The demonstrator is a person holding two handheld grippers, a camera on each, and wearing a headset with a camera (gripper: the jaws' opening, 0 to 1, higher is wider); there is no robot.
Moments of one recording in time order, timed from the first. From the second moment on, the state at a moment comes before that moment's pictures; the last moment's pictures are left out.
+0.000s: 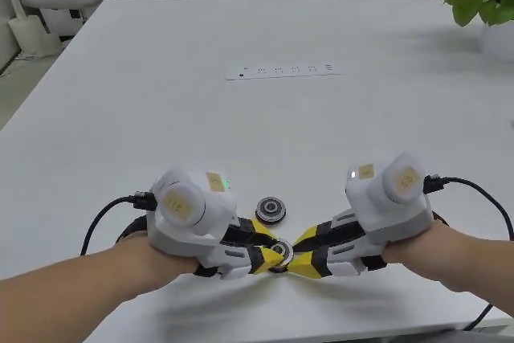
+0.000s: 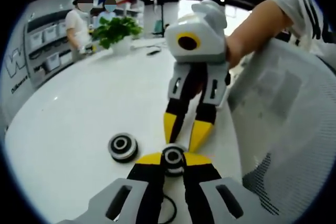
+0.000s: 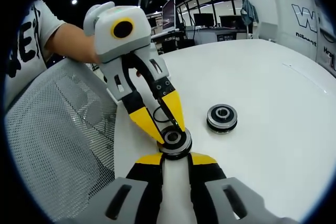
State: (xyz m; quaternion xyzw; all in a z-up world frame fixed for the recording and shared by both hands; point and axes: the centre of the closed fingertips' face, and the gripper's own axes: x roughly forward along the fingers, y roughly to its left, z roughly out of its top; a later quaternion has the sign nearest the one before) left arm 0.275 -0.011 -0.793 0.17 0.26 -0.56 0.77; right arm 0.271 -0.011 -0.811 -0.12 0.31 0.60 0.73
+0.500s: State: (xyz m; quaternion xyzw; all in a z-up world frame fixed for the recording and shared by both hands) left arm 0.273 -0.011 -0.793 0.19 0.25 -0.55 0.77; right arm 0.269 -0.014 -0.814 -0.12 0.32 0.59 0.73
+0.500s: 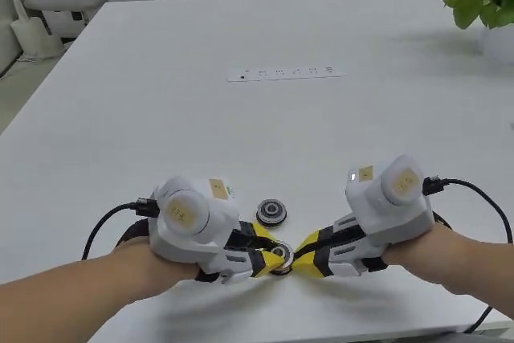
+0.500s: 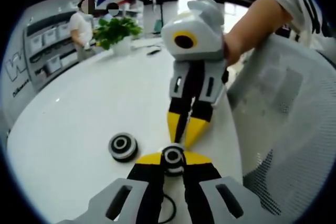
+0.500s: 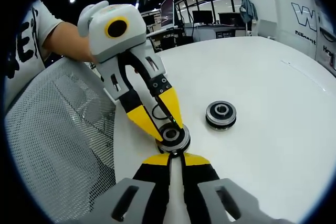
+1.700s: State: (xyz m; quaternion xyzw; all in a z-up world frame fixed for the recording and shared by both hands) left arm 0.271 -0.012 -0.795 0.21 0.24 -0.55 0.77; right arm 0.277 -0.016 -0.794 0.01 0.35 0.57 0.74
